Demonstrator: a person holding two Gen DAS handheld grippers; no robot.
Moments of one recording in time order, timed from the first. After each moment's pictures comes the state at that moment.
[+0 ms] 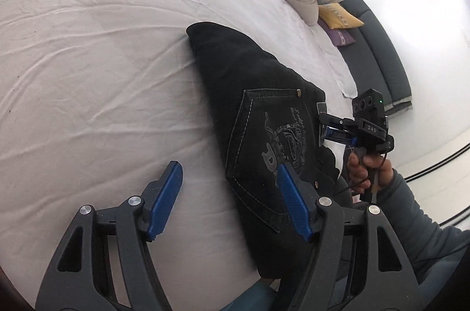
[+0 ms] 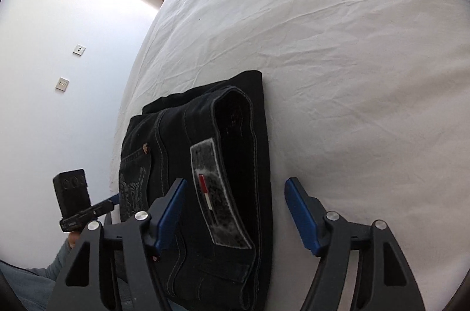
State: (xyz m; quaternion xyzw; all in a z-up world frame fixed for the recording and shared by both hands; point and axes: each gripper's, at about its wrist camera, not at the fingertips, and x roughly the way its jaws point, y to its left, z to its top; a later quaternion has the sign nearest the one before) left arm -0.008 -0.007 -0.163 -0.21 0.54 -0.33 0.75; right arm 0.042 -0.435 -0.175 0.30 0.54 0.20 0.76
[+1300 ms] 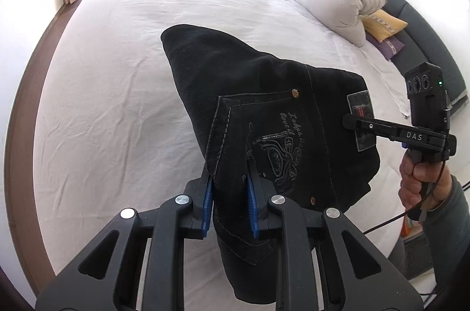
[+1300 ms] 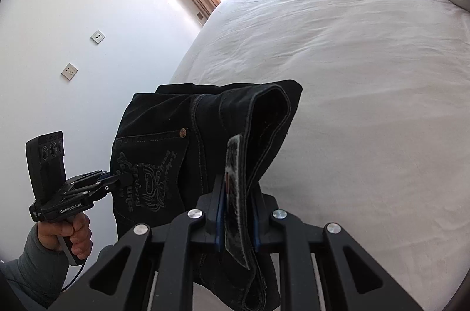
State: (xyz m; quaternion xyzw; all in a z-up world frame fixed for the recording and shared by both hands) left arm 0.200 0.037 -0.071 -0.07 0.49 -0.21 0.84; right arm 0.234 -0.331 -0.079 0.17 0.49 0.23 0.82
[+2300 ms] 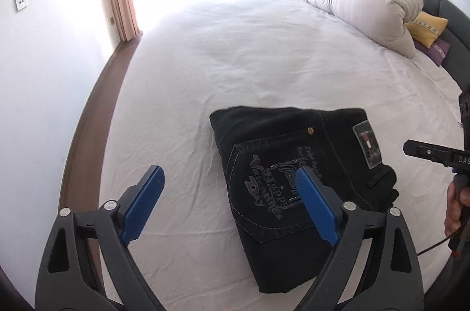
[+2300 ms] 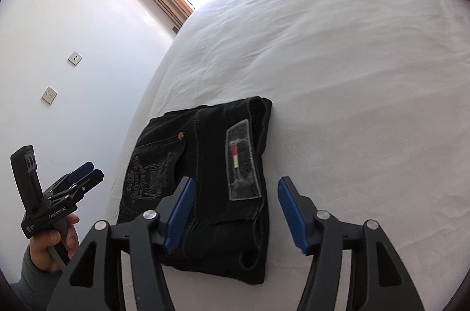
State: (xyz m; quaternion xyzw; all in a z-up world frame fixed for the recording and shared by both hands) left arm 0.169 0.025 -0.038 0.02 0.40 -0.06 0.91; right arm 0.192 -0.346 -0.076 0.19 0.45 0.17 0.86
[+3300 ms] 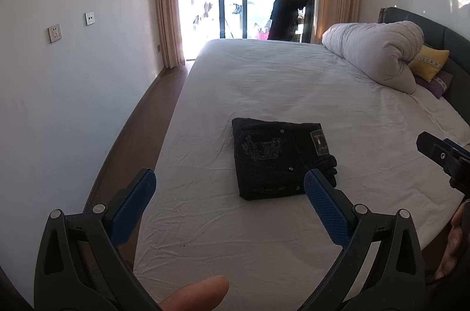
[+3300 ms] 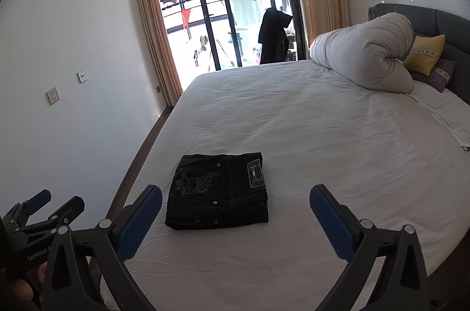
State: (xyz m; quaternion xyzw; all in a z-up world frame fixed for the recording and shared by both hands) left arm -0.072 0.002 0.092 -0.01 0.33 0.03 0.94; right arm -0.026 -0.278 0.097 0.08 0.31 0.02 0.95
